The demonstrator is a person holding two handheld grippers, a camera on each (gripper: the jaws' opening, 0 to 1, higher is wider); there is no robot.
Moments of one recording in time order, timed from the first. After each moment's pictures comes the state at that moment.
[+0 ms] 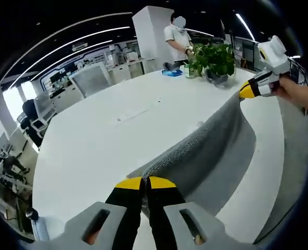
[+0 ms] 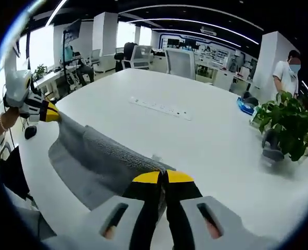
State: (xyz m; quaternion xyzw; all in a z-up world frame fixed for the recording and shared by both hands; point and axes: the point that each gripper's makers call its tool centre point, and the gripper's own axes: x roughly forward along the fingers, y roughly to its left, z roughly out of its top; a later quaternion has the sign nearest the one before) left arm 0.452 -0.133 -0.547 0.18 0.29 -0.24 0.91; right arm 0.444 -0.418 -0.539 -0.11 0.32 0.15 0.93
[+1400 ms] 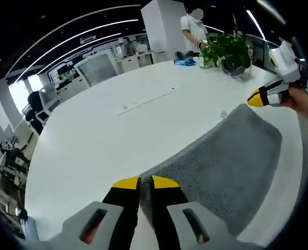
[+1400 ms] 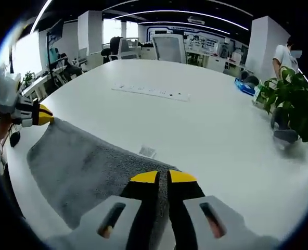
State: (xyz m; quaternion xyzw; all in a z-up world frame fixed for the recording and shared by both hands) left arm 0.499 -0.127 -0.598 0.18 0.31 -0.20 0.91; right arm 0.478 -0.422 -0.608 -0.07 0.35 0.12 0.93
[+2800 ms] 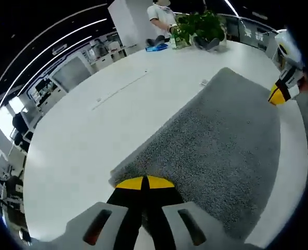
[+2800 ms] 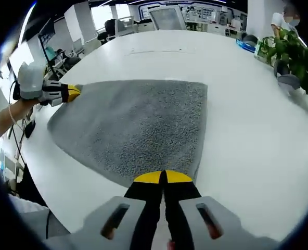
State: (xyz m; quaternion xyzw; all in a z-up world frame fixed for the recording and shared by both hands) left arm 0.486 -0.140 -0.649 0.27 0.30 -0.29 0.87; right arm 0.356 -0.400 -0.657 0.00 0.48 0.13 0.87
